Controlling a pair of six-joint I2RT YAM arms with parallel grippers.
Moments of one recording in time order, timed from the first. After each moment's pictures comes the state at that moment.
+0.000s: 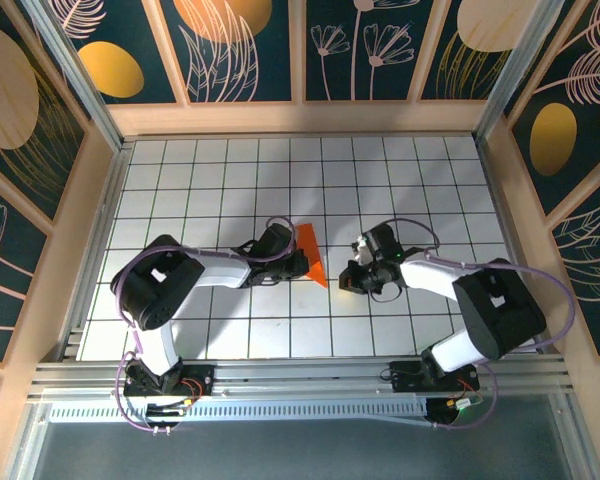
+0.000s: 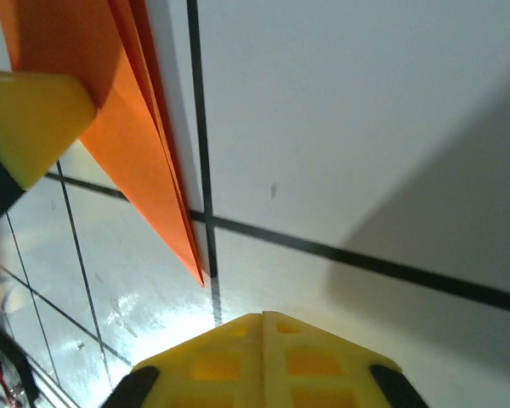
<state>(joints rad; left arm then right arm) -0.75 1.84 0.84 0.17 0.21 -0.86 0.49 1.47 0.61 -0.26 -0.49 0.59</state>
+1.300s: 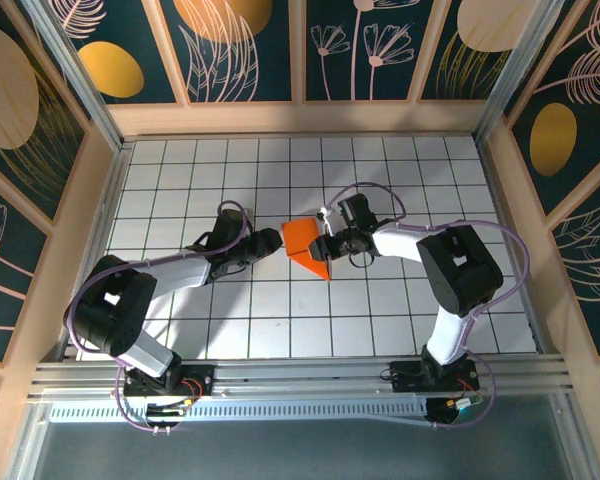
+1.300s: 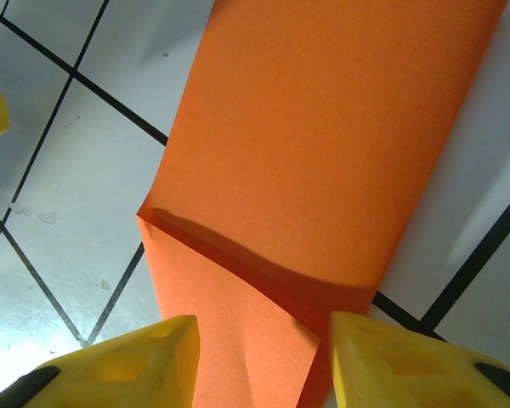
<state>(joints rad) -0.52 1.56 0.68 0.17 0.24 -0.92 0.53 1.80 0.94 -0.09 -0.46 0.12</state>
